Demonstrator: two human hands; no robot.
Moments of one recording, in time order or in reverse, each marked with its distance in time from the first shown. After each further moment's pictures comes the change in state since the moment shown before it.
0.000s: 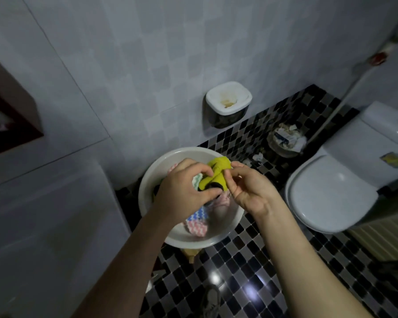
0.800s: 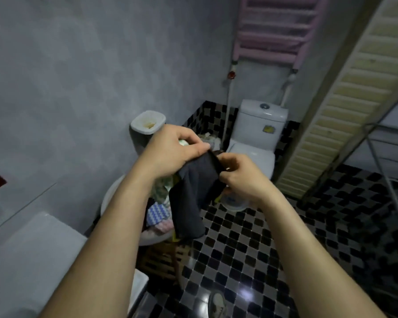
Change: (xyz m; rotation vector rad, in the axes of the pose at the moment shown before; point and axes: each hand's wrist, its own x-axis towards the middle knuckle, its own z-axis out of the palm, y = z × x) left_hand -0.031 0.150 -0.080 -0.282 -0.440 0.265; right_hand -0.231 0.052 -0.019 -1.130 0.249 -0.748
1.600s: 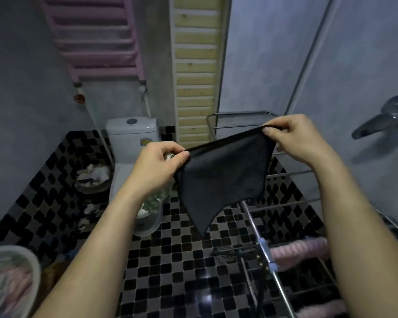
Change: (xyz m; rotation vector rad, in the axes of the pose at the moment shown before) left_hand 0.069 0.174 0.327 -0.055 -0.304 0.294; right_hand -0.201 0.116 -0.404 -0.440 0.873 0.194
